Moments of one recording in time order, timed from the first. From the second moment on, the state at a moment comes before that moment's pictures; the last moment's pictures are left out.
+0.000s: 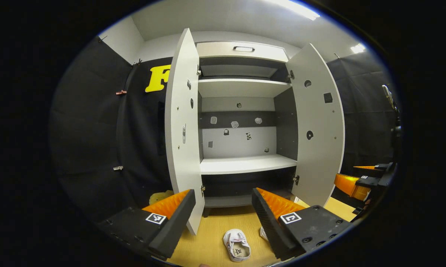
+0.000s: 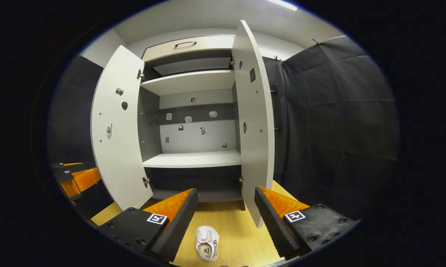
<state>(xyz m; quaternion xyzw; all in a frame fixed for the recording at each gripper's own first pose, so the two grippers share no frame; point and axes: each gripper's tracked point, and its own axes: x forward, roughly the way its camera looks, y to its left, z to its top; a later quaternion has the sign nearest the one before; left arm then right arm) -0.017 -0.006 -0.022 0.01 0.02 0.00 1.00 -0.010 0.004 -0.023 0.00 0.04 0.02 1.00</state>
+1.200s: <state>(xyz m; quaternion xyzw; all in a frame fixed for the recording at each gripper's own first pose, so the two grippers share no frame) -0.041 0.050 -0.097 0.00 0.07 -0.06 1.00 -0.012 0.121 -0.249 -0.02 0.31 0.10 0.95</state>
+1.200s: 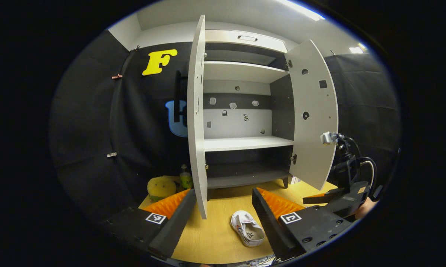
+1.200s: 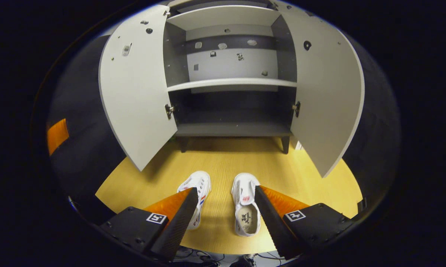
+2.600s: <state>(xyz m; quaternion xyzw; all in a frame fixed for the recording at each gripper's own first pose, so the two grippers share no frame) -0.027 0.084 -0.184 -0.02 0.16 -0.02 0.99 0.065 0.109 -0.410 -0.04 0.37 0.02 0.93</state>
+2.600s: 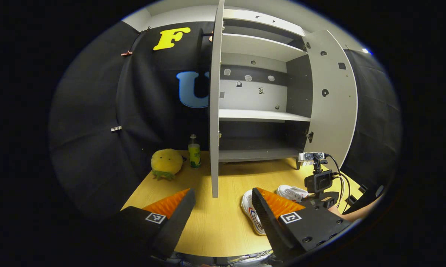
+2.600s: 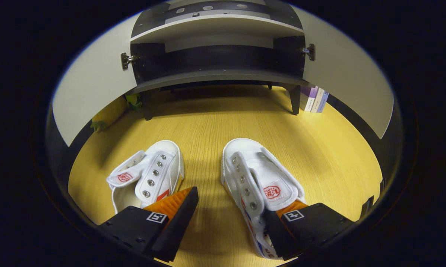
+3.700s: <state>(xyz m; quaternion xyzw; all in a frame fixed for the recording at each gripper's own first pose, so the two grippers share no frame) -0.021 0.051 -0.154 -0.01 0.14 0.02 0.99 0.082 0.101 -0.345 -0.07 0.35 0.09 0.93</state>
